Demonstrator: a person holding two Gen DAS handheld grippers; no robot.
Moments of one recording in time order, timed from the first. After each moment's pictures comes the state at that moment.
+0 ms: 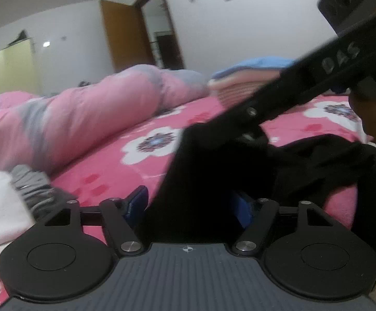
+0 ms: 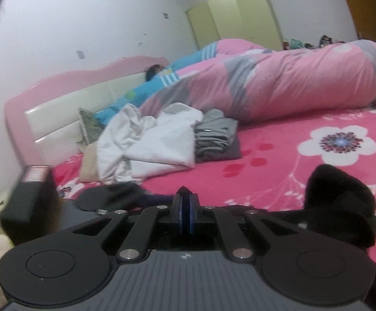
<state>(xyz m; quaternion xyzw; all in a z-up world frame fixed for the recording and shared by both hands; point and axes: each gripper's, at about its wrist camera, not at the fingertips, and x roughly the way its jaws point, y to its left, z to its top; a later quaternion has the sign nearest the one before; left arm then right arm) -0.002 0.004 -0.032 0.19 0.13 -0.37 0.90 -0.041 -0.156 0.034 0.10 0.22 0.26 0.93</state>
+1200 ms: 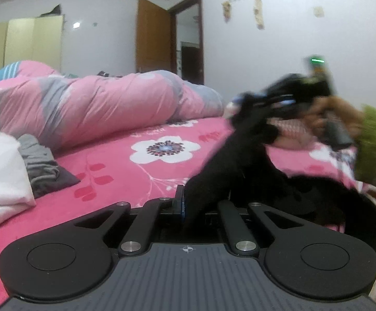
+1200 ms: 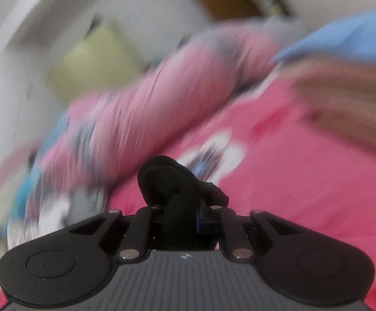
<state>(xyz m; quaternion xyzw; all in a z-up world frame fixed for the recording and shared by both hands) 0.005 0.045 -0.025 0.05 0.14 -0.36 0.92 0.026 -0.367 0.031 0.31 0.18 -0.03 0.93</state>
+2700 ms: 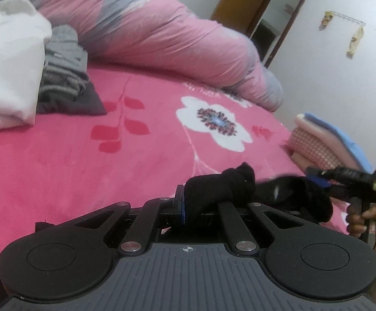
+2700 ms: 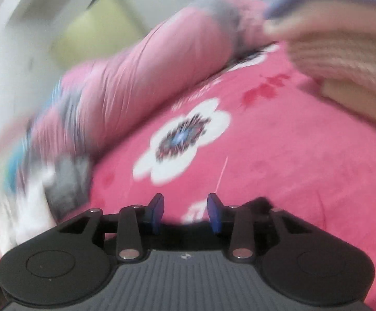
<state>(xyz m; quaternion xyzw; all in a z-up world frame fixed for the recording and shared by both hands) 0.145 0.053 -0.052 -0.15 0.32 -0.26 0.90 0.090 -0.401 -0.044 0.31 0.25 0.03 0.91</state>
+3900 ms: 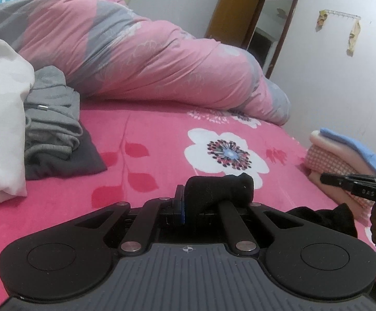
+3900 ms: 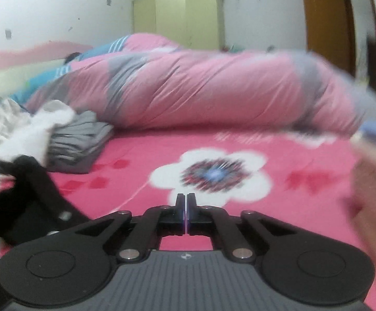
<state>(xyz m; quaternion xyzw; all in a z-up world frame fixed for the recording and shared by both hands) 0.201 0.036 -0.033 -0.10 0.27 -0.25 0.92 0.133 -0.326 -0.004 0.02 0.24 0.13 0.96</state>
